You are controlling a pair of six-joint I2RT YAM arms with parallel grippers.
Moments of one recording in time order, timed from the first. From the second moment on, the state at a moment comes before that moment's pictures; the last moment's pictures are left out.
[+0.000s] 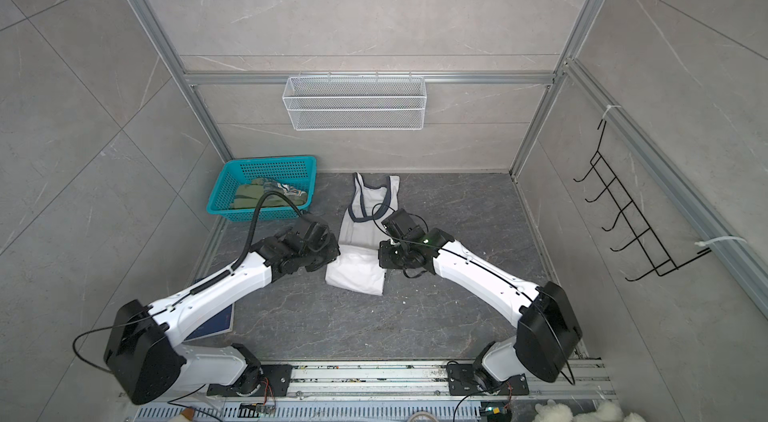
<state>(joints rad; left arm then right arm) -0.63 1.41 1.05 -0.55 -0.04 -0.95 0.69 1.52 1.21 -0.68 -0.08 0.63</state>
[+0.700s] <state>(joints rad) -0.48 1.77 1.19 -0.42 0.12 -0.84 0.60 1.83 1.26 -0.46 -0.12 0.43</state>
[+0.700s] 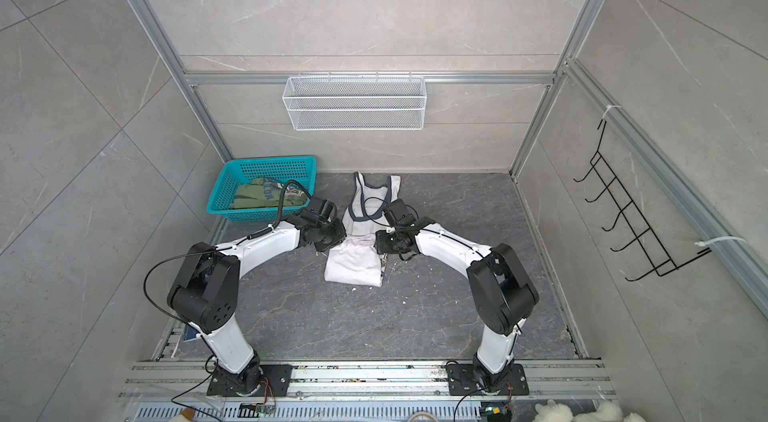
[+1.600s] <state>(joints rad) -0.47 1.86 1.28 -0.41 0.19 -0.83 0.60 1.96 1.43 -0.48 -0.03 0.29</state>
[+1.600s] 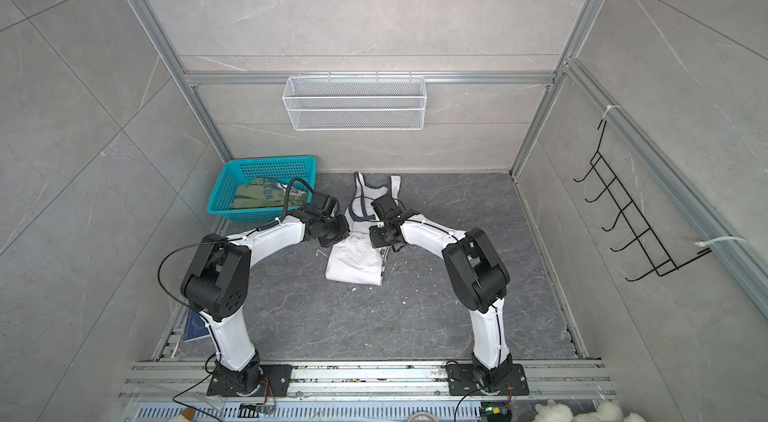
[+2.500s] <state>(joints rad) -0.47 1.96 1.40 -0.48 0.14 -0.81 0.59 2.01 1.56 -0.54 0.10 0.28</state>
